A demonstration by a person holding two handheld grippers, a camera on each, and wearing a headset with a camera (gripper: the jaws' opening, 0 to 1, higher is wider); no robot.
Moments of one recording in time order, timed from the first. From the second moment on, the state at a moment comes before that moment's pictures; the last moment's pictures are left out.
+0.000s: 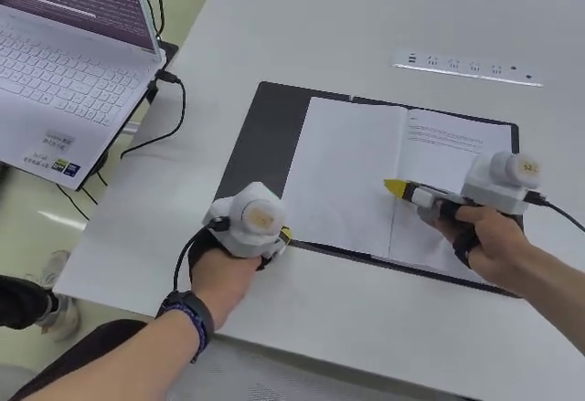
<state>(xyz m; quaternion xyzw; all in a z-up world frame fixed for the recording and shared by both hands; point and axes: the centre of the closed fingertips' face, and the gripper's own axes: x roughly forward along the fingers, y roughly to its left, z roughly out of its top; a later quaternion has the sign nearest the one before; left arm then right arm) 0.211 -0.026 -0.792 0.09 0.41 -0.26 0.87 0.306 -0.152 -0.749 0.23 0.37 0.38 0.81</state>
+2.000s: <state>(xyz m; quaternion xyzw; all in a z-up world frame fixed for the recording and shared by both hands) 0.214 -0.025 -0.792 0.08 0.42 -0.26 0.87 0.444 -0.152 -0.771 0.28 0.33 0.32 0.85</state>
